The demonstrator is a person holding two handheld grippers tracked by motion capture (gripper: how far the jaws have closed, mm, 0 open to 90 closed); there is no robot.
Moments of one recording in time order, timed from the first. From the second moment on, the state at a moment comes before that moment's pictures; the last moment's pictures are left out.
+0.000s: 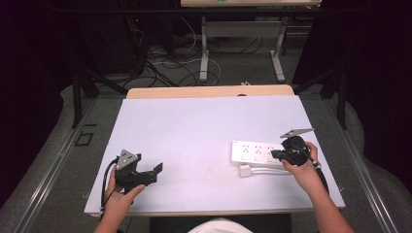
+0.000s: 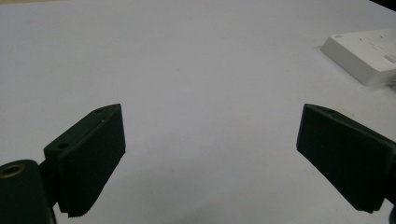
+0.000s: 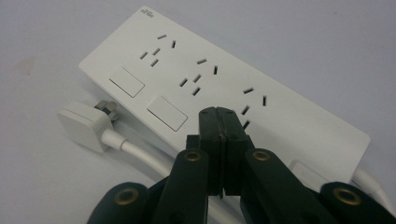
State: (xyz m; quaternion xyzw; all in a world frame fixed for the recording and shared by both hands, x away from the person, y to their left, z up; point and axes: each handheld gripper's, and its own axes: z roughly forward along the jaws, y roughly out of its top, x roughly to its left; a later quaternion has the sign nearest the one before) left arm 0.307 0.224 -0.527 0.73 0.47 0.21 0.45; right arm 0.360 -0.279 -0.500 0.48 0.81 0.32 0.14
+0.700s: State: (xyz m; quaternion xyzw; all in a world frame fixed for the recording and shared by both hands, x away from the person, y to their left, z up) left arm 0.307 0.225 -0.527 0.73 0.47 0.21 0.45; right arm 0.363 -0.269 -0.508 0.48 0.81 0.31 0.13
